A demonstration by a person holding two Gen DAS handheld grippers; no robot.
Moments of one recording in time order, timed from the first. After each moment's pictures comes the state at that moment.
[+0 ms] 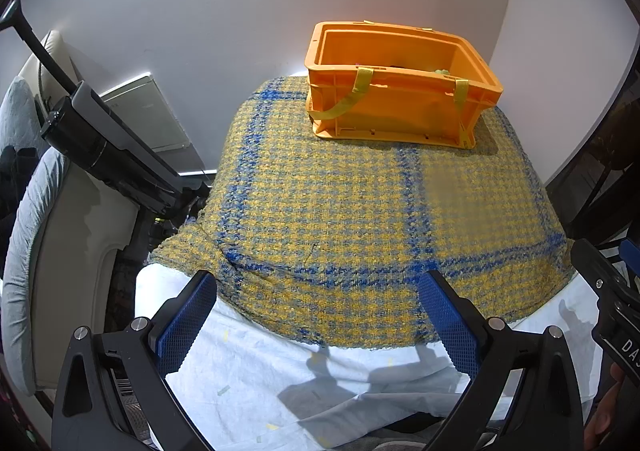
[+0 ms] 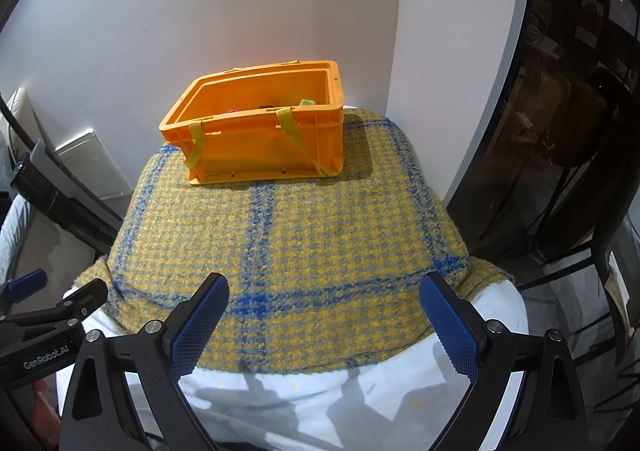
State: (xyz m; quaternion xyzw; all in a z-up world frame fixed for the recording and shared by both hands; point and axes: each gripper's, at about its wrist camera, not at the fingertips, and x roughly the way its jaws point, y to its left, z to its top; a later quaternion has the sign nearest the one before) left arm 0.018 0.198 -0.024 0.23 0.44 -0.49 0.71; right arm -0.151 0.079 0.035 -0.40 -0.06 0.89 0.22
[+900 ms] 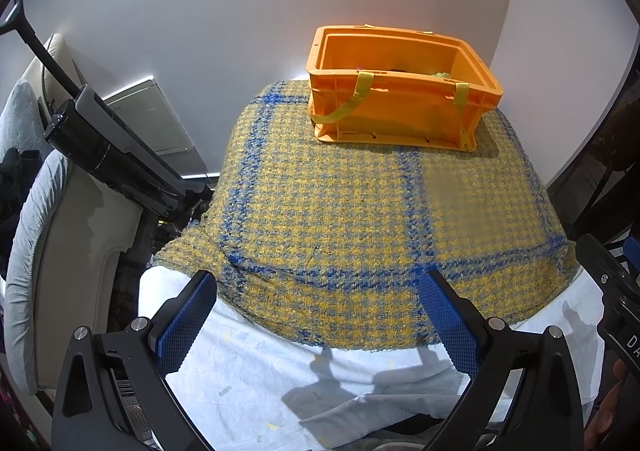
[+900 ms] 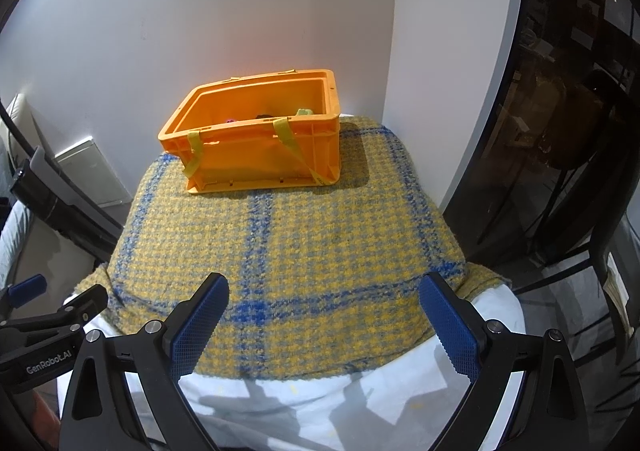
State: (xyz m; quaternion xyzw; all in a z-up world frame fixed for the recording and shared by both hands) left arm 0.017 0.199 -0.021 0.25 0.42 -0.51 0.70; right arm -0.150 0.080 0.040 -0.39 -0.06 0.89 0.22
